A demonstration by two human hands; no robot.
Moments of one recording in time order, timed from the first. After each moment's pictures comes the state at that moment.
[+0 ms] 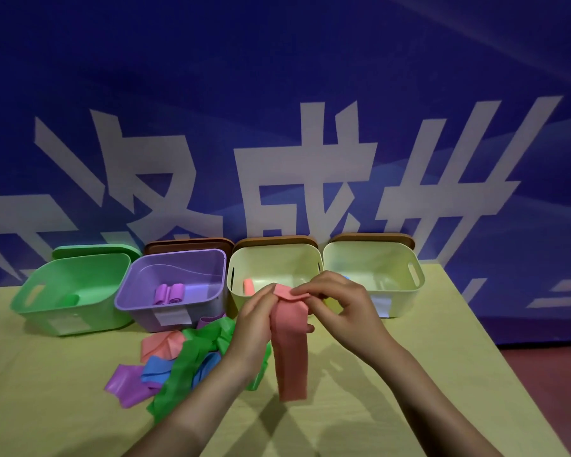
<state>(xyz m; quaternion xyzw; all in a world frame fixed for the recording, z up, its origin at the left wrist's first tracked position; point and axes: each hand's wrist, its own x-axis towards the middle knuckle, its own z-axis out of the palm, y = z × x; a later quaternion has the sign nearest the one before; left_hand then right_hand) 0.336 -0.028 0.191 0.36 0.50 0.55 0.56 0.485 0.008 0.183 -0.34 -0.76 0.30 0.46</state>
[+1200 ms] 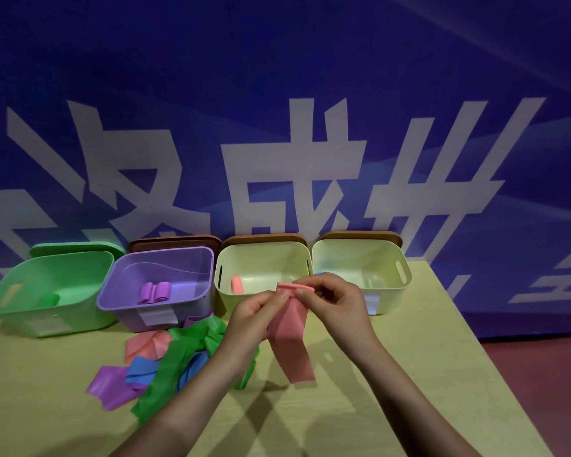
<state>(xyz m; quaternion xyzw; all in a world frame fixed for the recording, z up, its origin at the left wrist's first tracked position) 0.338 -0.020 0.178 0.41 0.52 0.50 0.56 0.481 0.010 0.176 -0.45 -0.60 0.44 0.50</state>
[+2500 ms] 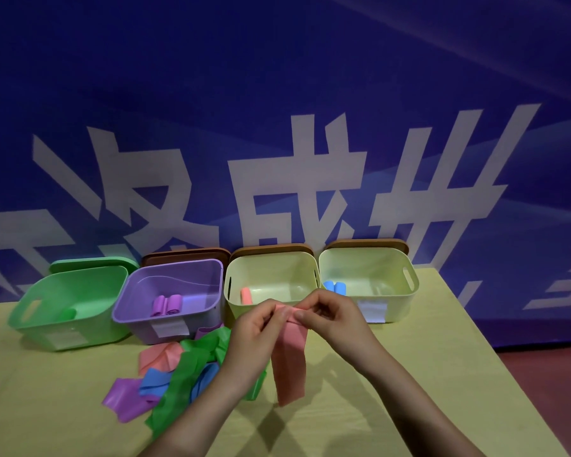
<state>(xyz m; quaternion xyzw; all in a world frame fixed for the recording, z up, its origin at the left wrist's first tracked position) 0.332 -0.034 0.177 0.56 0.54 0.49 0.39 0.481 -0.003 0.185 -0.43 -0.62 0.50 0.42</state>
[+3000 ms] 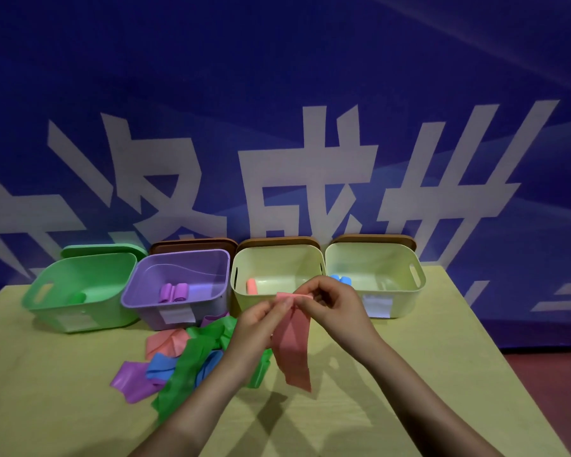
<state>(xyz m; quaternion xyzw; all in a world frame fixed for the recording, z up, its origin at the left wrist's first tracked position) 0.328 -0.039 0.173 0.41 0.54 0.50 0.55 0.470 0.002 0.181 -0.43 -0.65 0.45 0.43</state>
